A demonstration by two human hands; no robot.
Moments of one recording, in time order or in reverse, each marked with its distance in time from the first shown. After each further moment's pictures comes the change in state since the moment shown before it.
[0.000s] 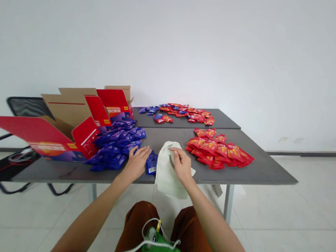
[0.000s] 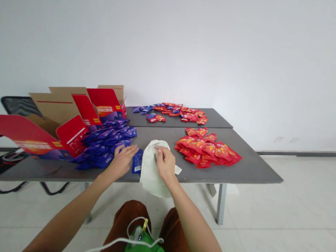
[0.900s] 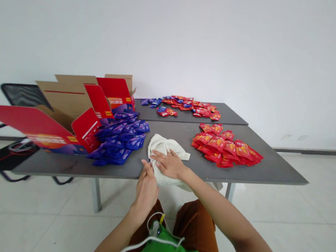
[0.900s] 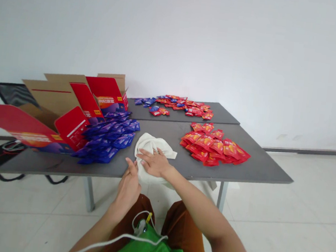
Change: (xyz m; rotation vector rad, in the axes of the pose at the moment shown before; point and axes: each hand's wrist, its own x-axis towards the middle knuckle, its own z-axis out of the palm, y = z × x) left_hand -0.062 0.073 0.036 -0.166 0.125 -0.399; right_hand 0.009 0.008 0.048 -0.536 -0.847 -0.369
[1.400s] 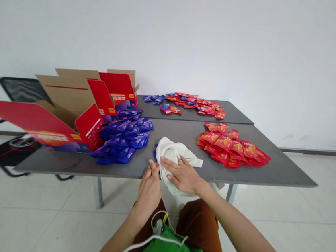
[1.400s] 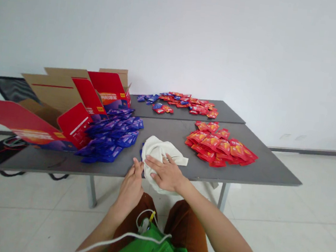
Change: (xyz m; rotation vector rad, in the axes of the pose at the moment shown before) left_hand -0.004 -0.010 -0.010 -0.063 -0.043 0.084; right_hand -0.042 -0.009 -0.004 -0.035 -0.011 -0.056
